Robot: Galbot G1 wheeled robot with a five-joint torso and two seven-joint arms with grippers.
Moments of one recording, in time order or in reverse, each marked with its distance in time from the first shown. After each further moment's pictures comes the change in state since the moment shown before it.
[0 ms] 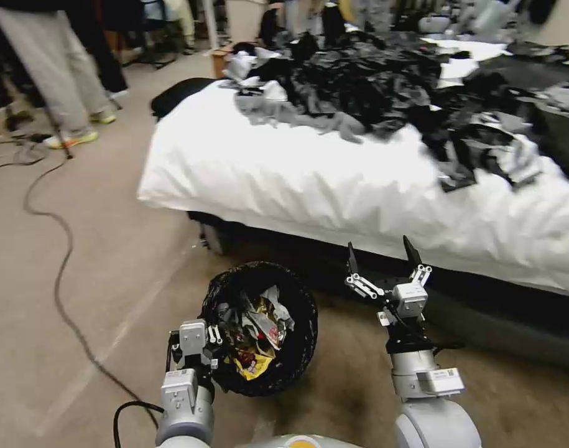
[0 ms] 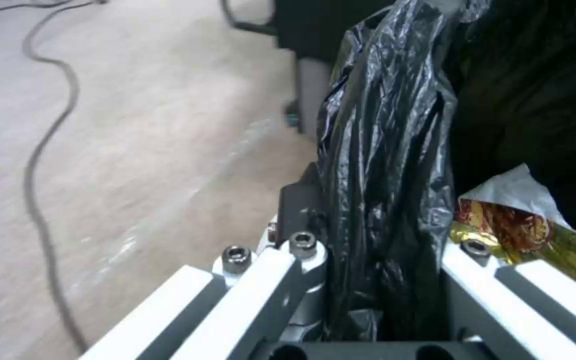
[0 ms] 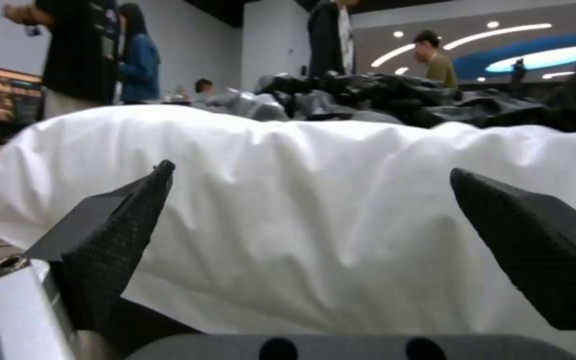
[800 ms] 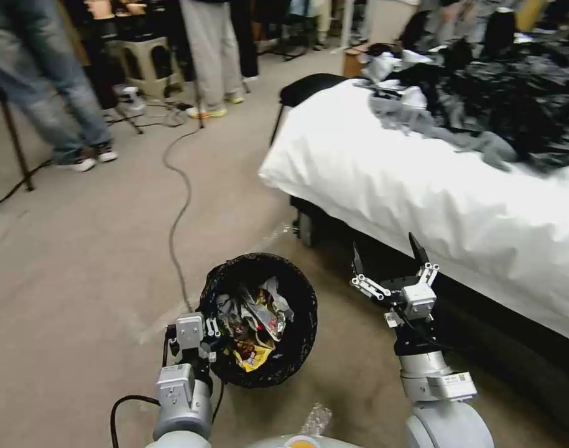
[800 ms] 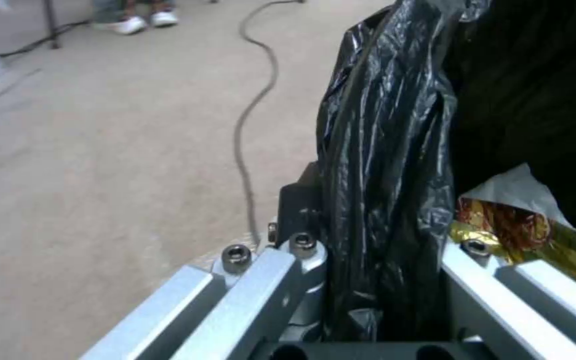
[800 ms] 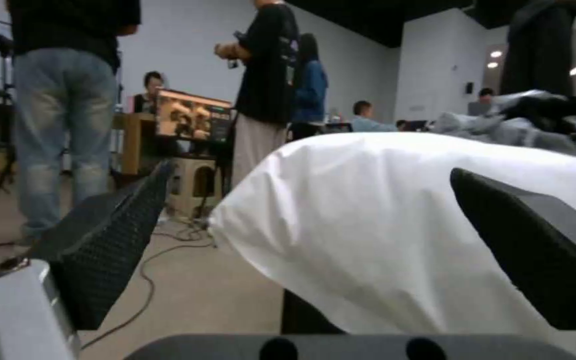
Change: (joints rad) left arm -0.018 -0.007 0.000 -0.031 -0.004 0.003 0.000; right arm -0.007 -0.019 0.026 0.007 0.001 0.030 -0.031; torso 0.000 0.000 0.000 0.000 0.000
